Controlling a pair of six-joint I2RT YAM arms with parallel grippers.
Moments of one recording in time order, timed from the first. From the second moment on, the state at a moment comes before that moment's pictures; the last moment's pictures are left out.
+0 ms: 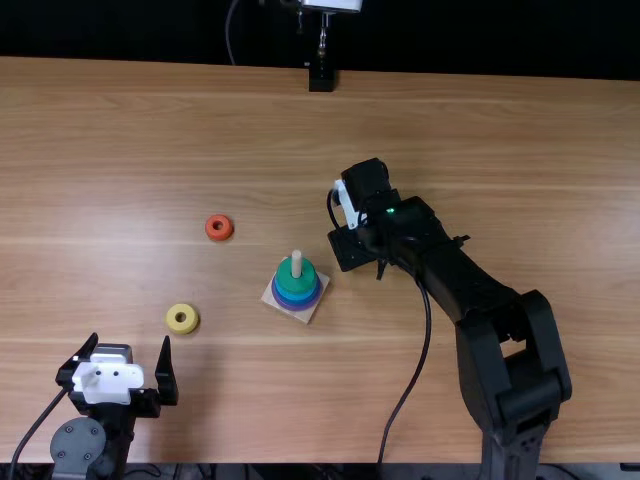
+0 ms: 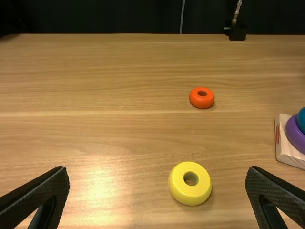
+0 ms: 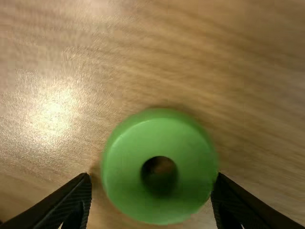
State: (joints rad) left arm -0.08 0.01 0.11 -0.38 -0.04 -0.05; right arm 0.40 2.12 1.50 -0.62 0.00 -0.05
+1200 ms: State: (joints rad) left arm -0.08 0.01 0.11 -0.38 -0.04 -0.05; right arm 0.42 2.13 1.55 -0.63 0.01 -0.05
